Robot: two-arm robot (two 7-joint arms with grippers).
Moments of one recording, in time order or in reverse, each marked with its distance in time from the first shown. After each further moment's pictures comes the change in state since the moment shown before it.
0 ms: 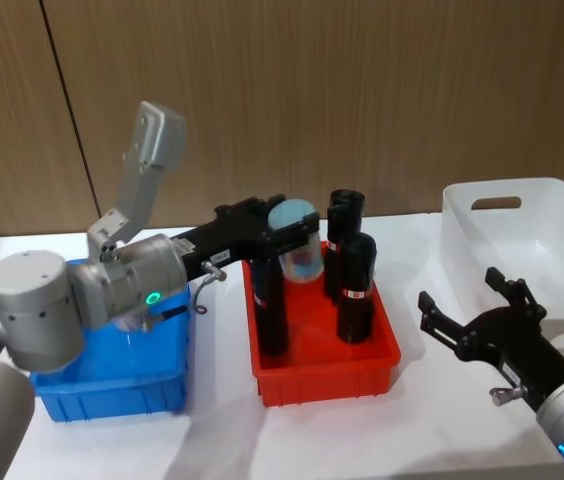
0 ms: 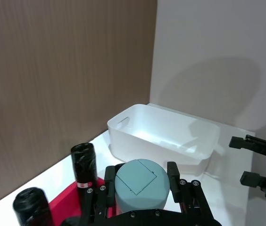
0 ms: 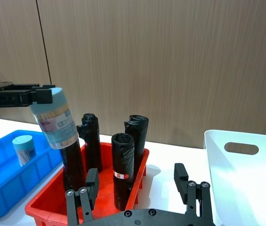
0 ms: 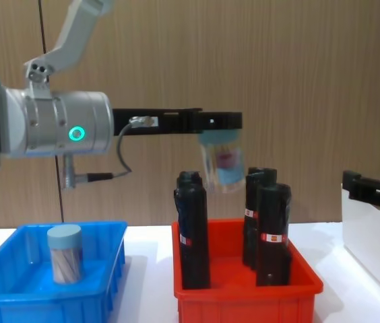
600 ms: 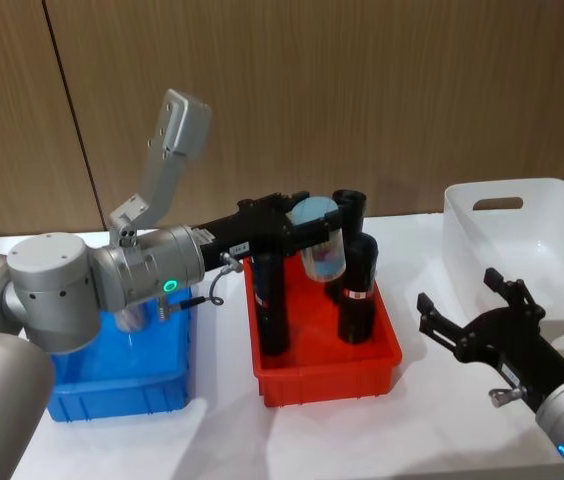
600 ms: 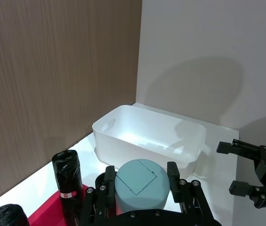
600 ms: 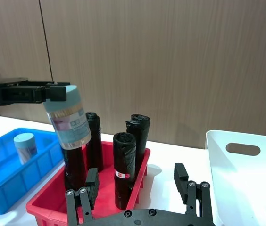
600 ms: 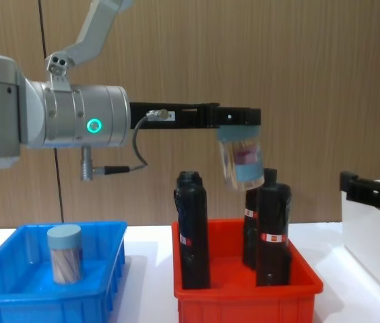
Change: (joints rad) left arm -0.064 -0.035 0.017 0.077 0.012 0.013 -0.070; right arm 0.003 -0.001 -0.001 -0.001 -0.011 0.009 0.008
